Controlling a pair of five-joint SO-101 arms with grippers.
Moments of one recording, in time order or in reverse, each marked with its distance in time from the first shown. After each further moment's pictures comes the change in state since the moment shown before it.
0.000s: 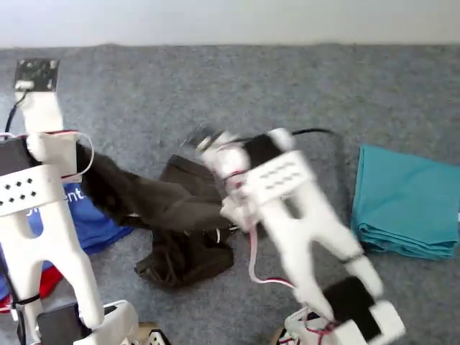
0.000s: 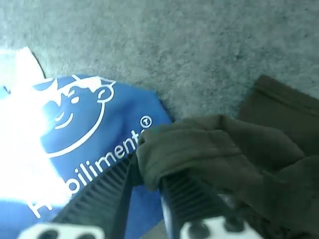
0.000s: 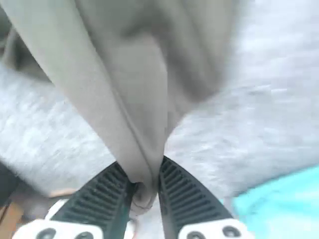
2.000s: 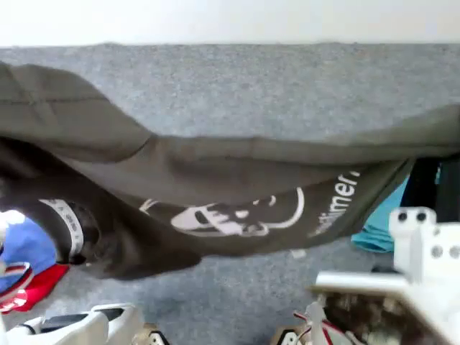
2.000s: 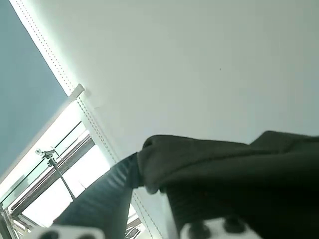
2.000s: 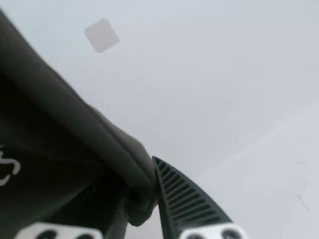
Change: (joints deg) left arm 9.6 -3.6 -78.5 -8.9 -26.7; right arm 33.5 -19.5 -73.4 0.3 29.9
